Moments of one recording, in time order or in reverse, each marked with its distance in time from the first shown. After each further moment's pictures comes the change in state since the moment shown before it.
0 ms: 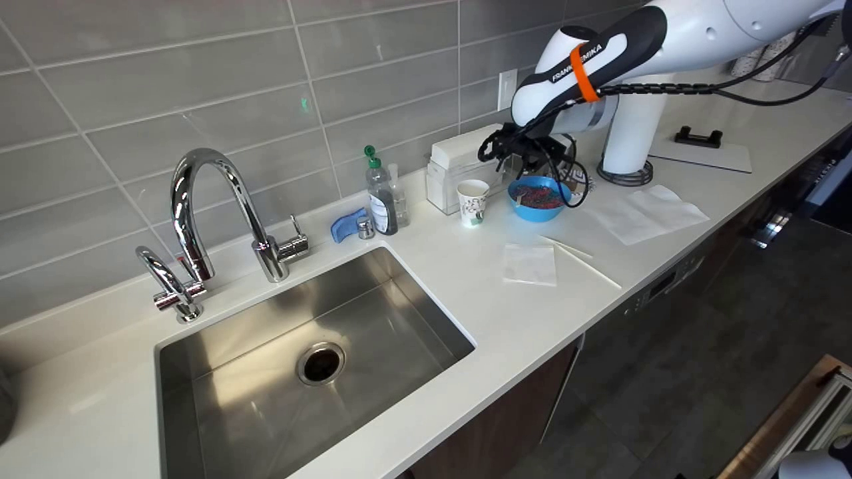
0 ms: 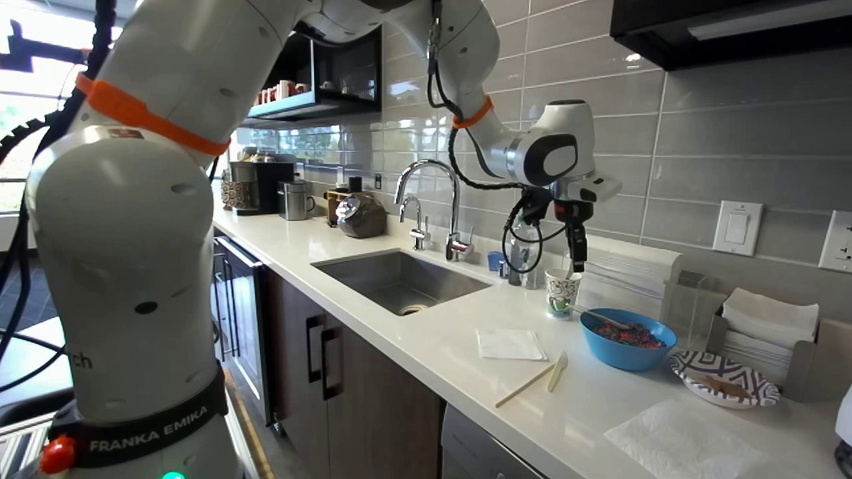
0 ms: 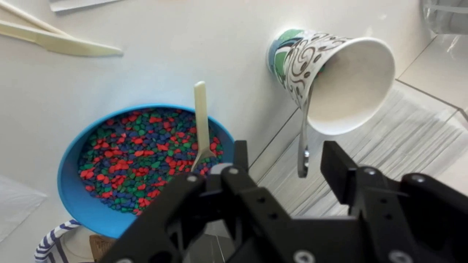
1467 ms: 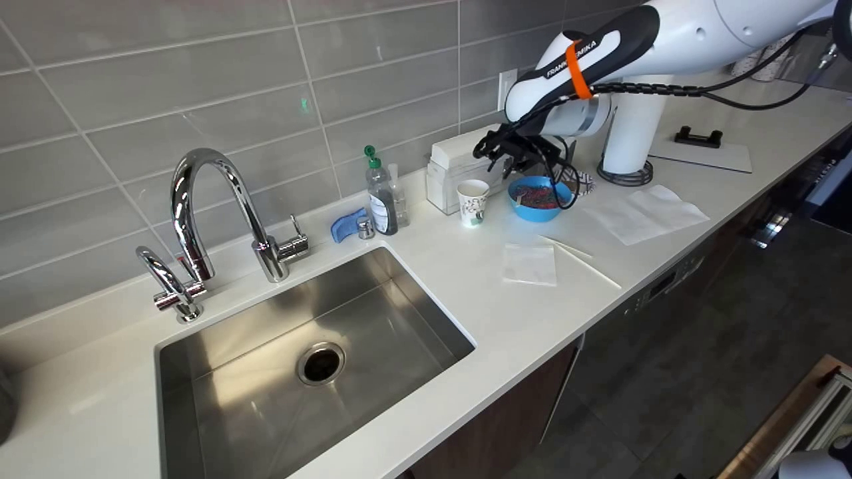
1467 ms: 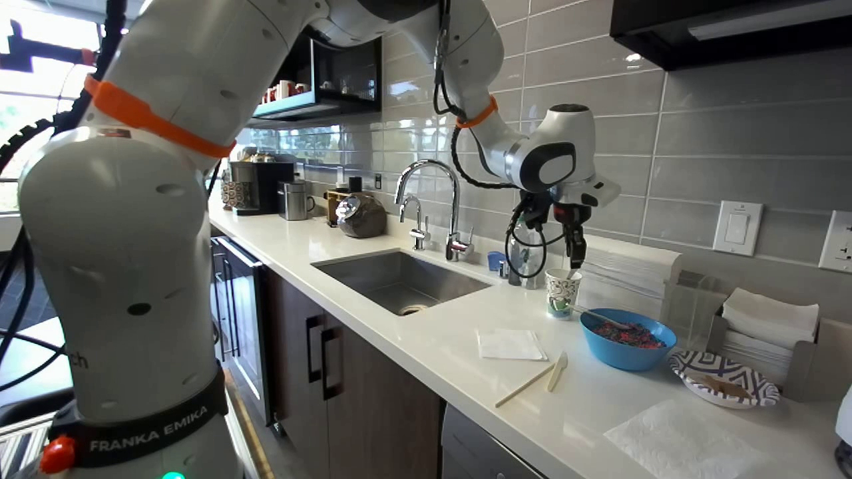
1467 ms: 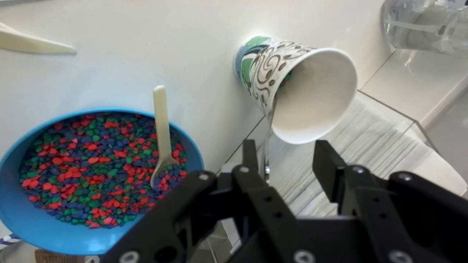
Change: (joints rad) arm -0.063 0.028 0.089 0.026 0.097 0.054 -0.148
